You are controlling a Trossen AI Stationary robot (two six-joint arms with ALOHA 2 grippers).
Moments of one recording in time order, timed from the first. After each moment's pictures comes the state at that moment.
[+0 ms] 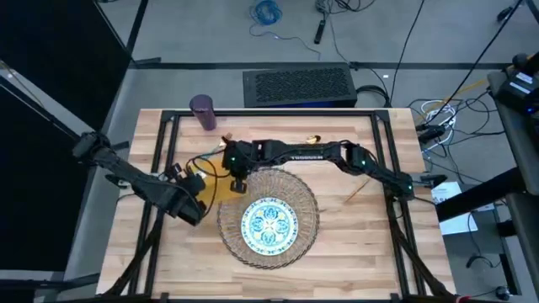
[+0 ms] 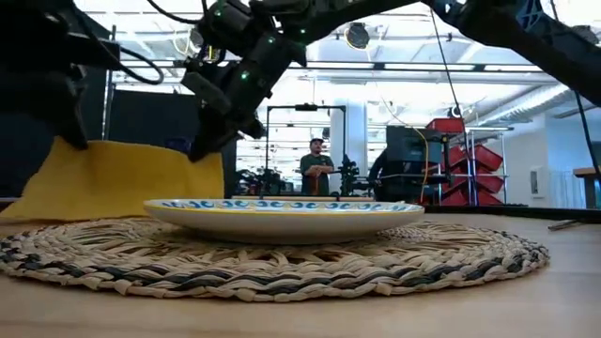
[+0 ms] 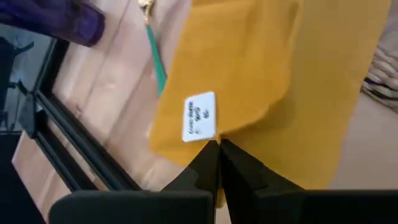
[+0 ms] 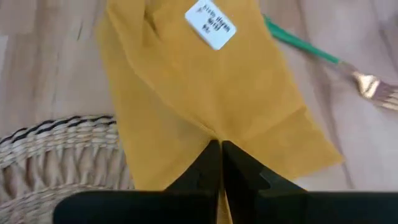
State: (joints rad) left arm -0.47 1.23 0.76 -1.28 -0.56 -1.03; right arm -0.11 2.43 2.21 -0.65 -0.02 0.01
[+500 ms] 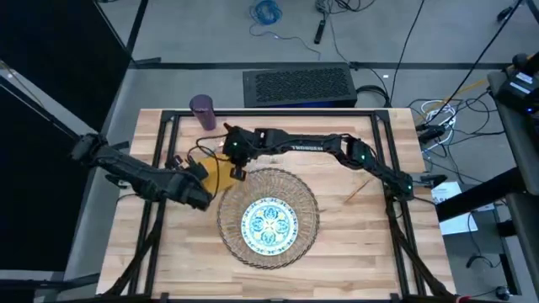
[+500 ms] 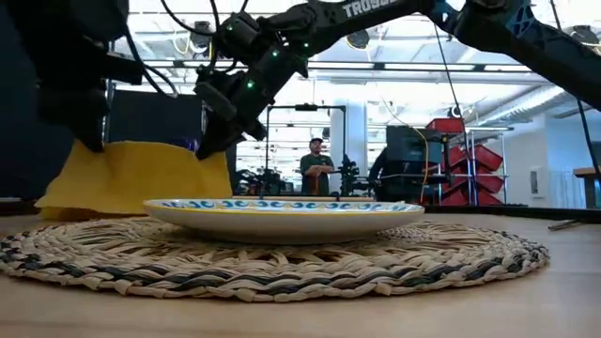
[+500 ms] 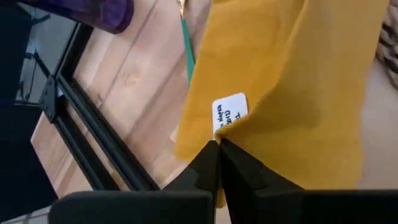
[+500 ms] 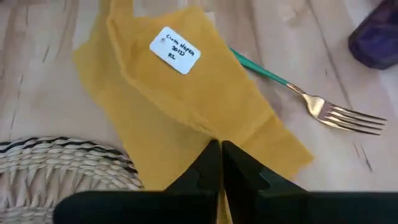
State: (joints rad) left arm -0.28 1.23 0.76 -1.26 -0.57 -0.92; right arm -0.20 2.43 2.21 -0.61 -0.06 -0.05
